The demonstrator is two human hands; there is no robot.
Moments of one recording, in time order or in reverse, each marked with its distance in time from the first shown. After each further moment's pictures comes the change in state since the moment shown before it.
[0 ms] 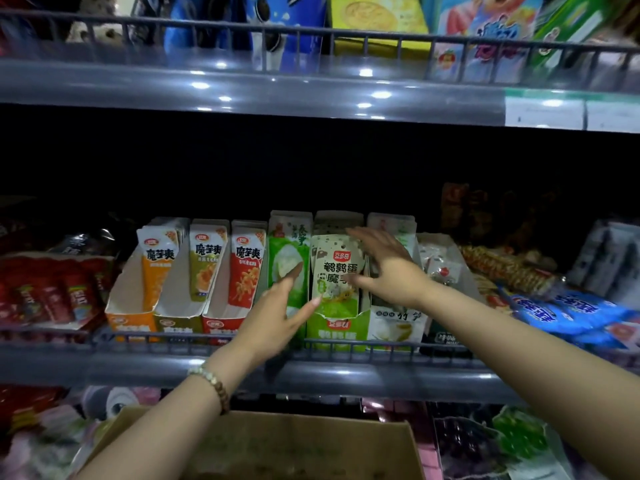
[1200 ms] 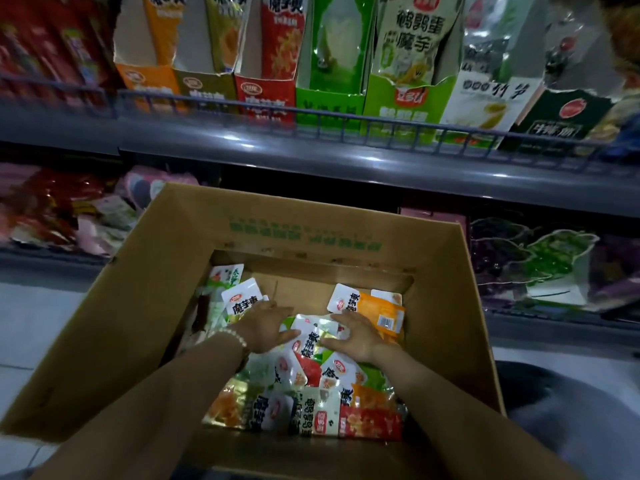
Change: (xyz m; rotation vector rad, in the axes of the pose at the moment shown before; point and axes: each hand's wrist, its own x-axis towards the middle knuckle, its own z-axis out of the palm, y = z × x) left_hand -0.225 -0.208 0.136 0.450 -0.831 -0.326; right_hand -0.276 -0.026 0.317 0.363 -0.880 0.569
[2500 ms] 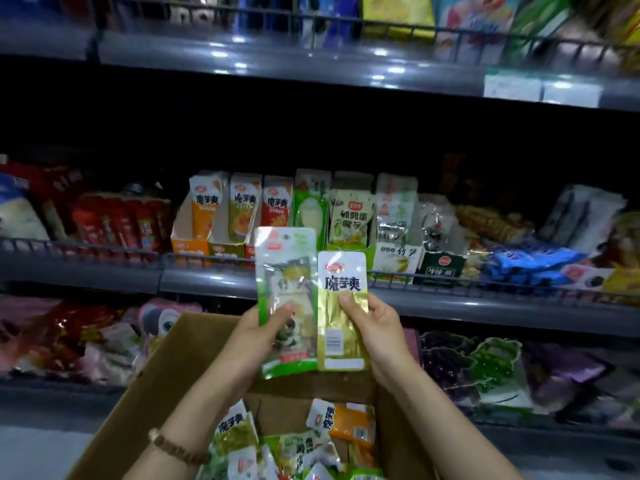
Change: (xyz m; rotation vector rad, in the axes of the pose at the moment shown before) left_hand -0.183 0.129 -0.180 -1.365 0.621 0.331; right_hand -0.182 -0.155 -0.155 1.040 0.570 -0.587
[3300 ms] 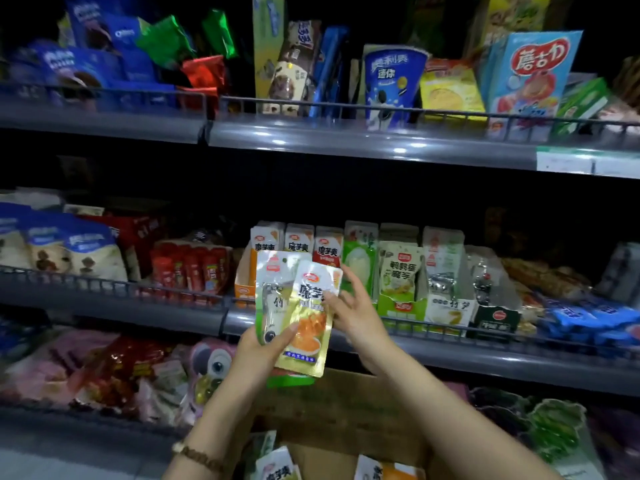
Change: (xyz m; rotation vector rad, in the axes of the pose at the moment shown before) left_hand 0.013 0.027 -0.086 0.020 0.239 0.079; right_hand 0.039 -0.049 0.118 -0.066 -0.232 -0.056
